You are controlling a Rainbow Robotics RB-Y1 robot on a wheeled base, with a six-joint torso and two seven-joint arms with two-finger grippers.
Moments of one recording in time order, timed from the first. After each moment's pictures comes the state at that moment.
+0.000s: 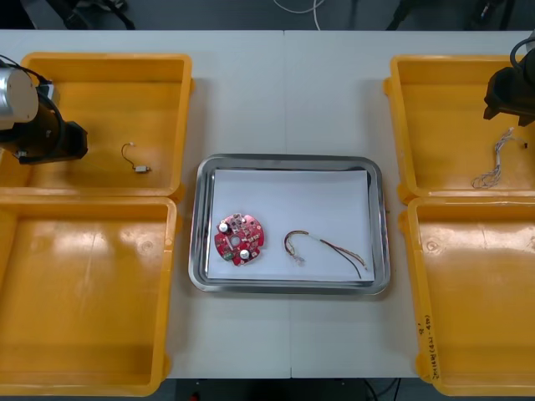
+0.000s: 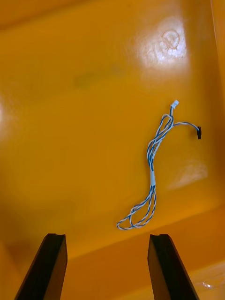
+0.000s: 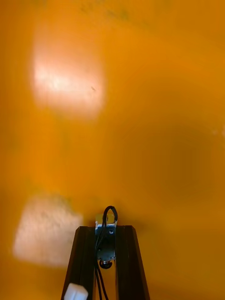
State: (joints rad) right arm -0.96 -0.62 -0.16 -1.12 -0.35 1.68 1.34; left arm -0.77 0.65 -0.02 -1.04 0.52 1.29 -1.43
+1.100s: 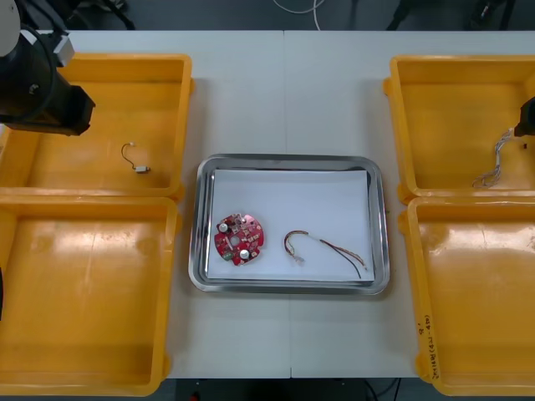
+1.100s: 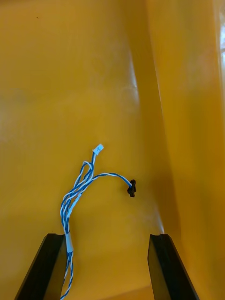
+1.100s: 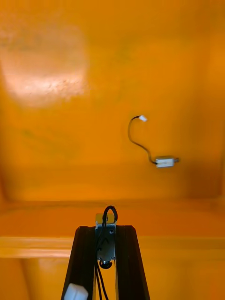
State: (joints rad) right arm -0.96 -0.71 -0.25 -0.71 -0.39 1.28 1.69; left arm -0.77 0.60 0.05 -1.67 0.49 1.91 -1.43
